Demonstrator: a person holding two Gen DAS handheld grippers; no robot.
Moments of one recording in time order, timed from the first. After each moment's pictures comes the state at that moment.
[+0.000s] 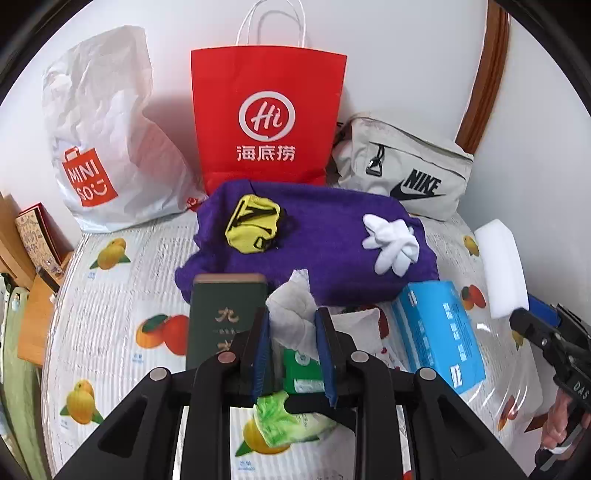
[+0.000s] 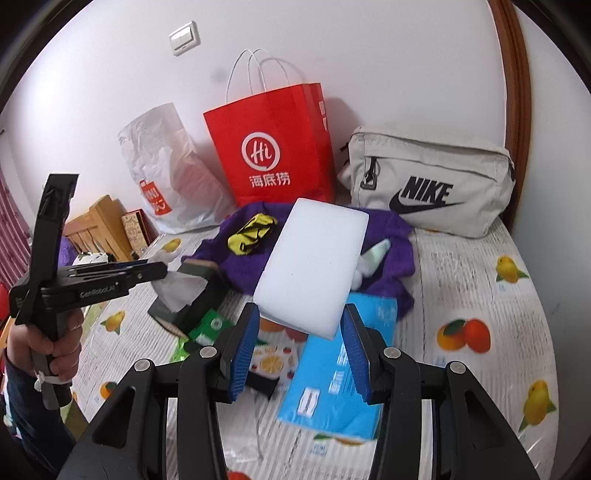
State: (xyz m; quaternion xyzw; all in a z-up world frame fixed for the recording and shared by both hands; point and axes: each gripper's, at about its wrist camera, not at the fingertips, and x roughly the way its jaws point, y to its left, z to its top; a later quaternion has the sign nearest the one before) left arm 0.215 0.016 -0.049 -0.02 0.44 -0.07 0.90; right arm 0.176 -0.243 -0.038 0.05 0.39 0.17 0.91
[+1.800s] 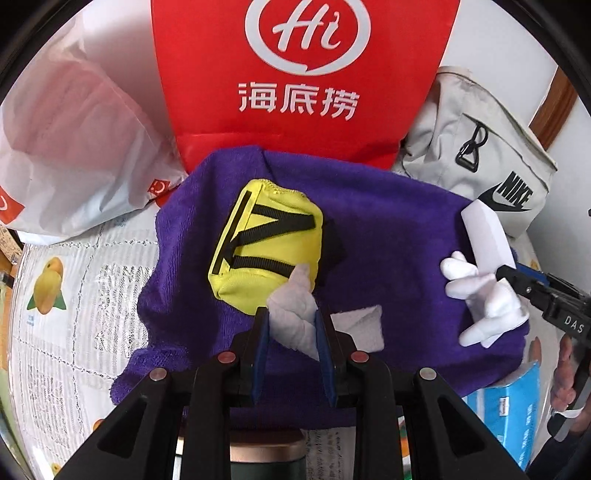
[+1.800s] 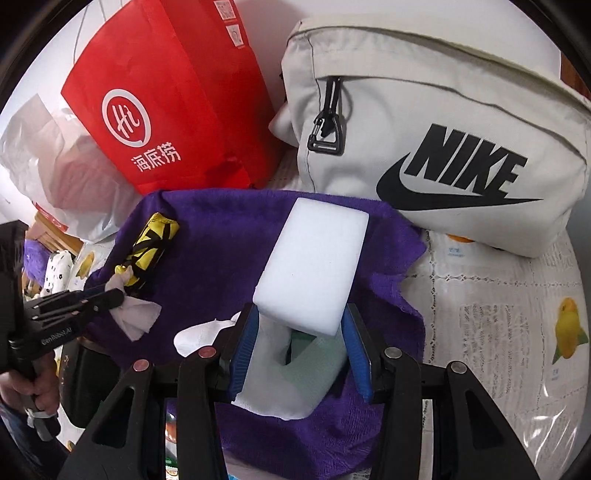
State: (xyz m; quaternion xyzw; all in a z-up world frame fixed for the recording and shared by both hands) left arm 0.385 0.013 -0.140 -0.03 0.53 -0.05 0.84; right arm 0.400 -0.251 -0.149 0.06 0.53 0.14 0.84
